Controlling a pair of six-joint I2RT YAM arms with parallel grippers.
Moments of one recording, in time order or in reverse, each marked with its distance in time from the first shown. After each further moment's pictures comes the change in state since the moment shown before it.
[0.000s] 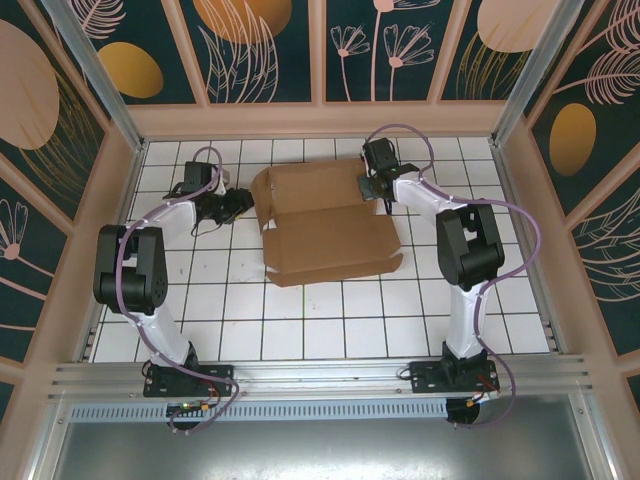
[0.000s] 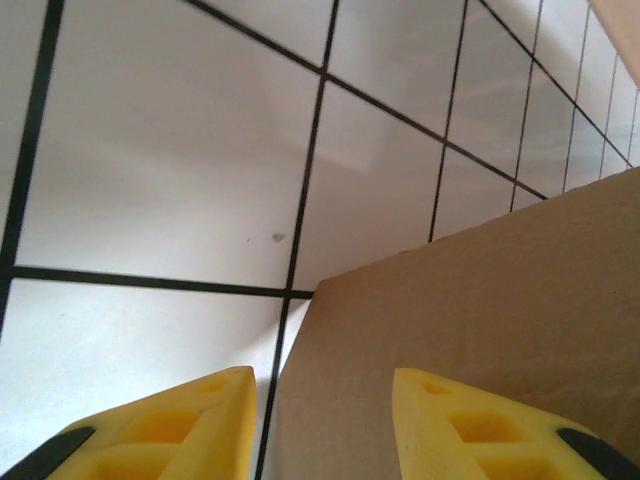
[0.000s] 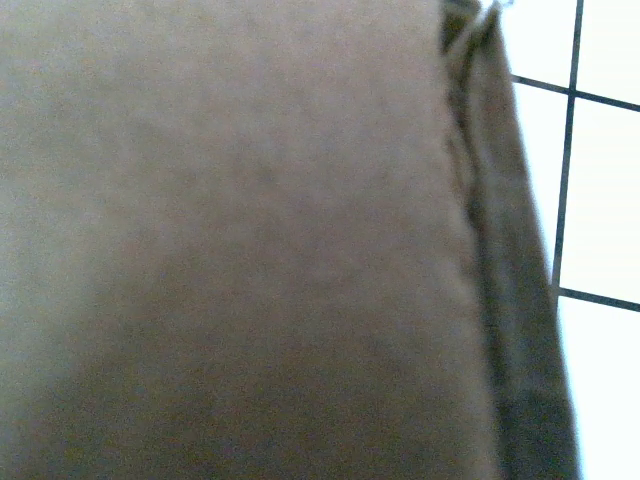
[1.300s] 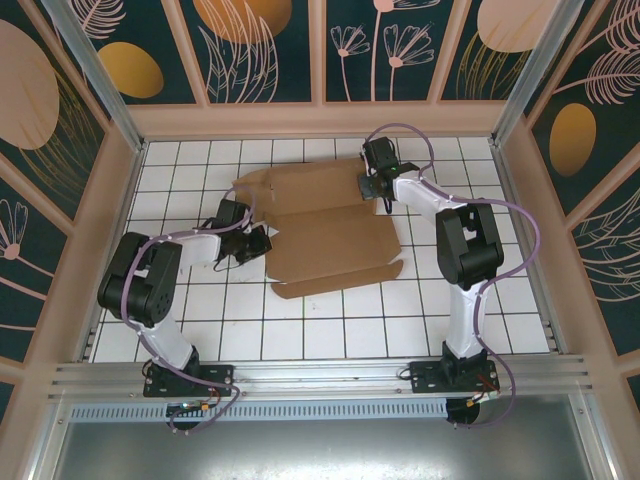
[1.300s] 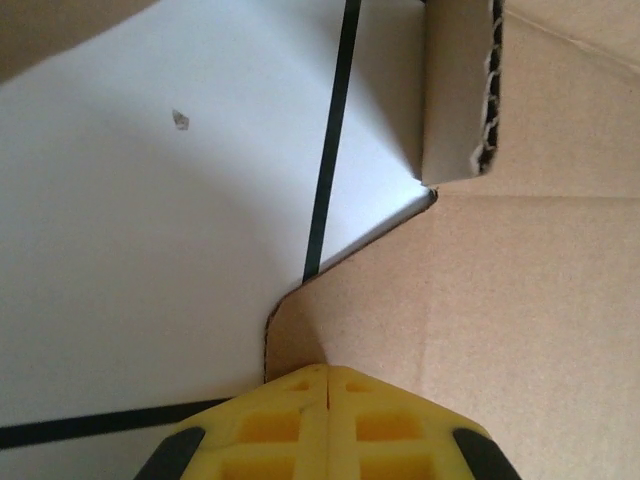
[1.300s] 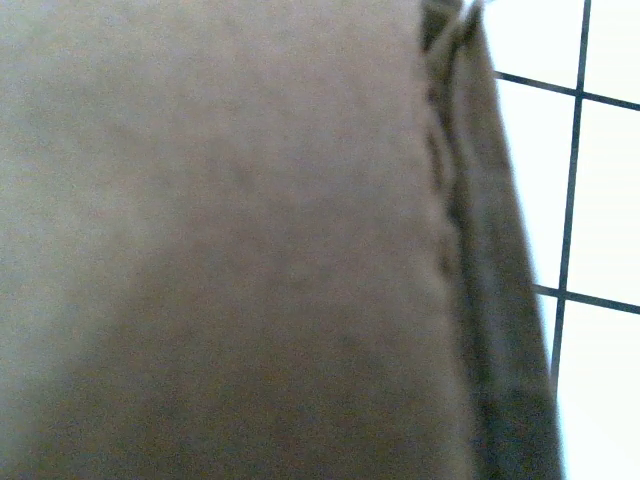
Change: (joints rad) left arm -0.222 -0.055 -0.306 0.175 -0.159 -0.069; right arm -0.003 0.009 0.013 -0.004 -0.013 0.007
